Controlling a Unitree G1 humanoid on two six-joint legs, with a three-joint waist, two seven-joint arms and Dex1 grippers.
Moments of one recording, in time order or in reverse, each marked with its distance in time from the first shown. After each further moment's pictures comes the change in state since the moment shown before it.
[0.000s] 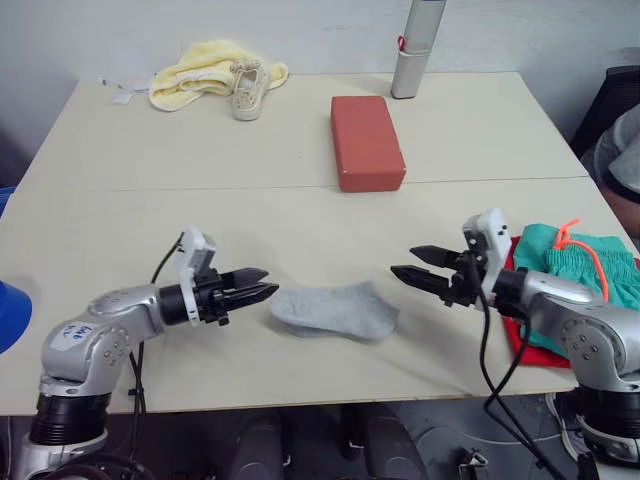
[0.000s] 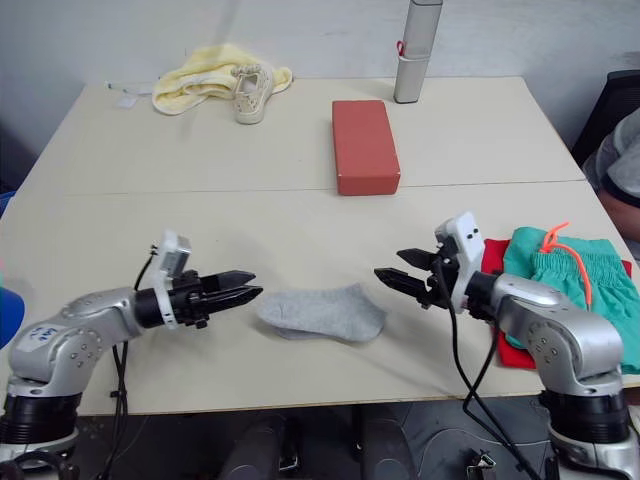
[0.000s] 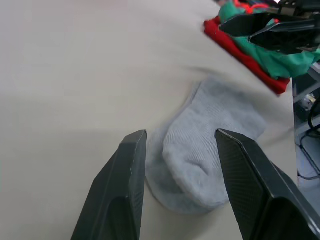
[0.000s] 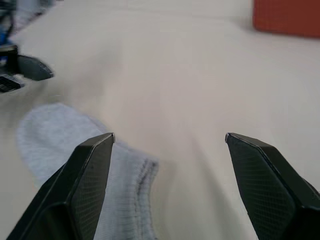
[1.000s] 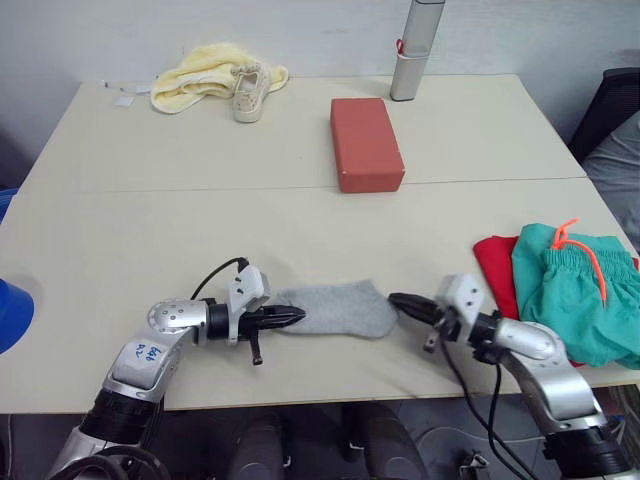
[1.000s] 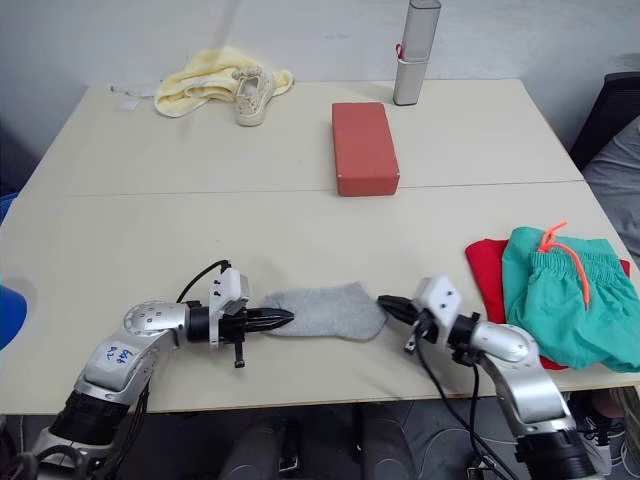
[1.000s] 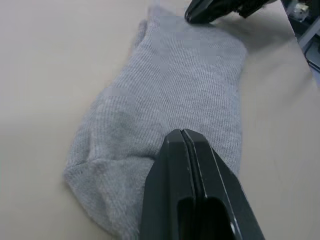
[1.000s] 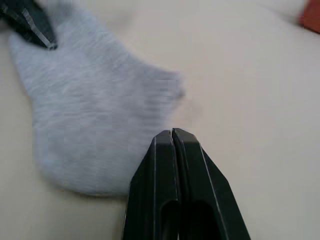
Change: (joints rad) left arm 0.020 -0.140 -0.223 0.139 0.290 -0.386 -0.057; right arm 0.223 0.092 0.115 0.203 -0.320 -0.623 0.098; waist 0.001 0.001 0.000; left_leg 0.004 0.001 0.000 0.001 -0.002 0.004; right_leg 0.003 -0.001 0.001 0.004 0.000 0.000
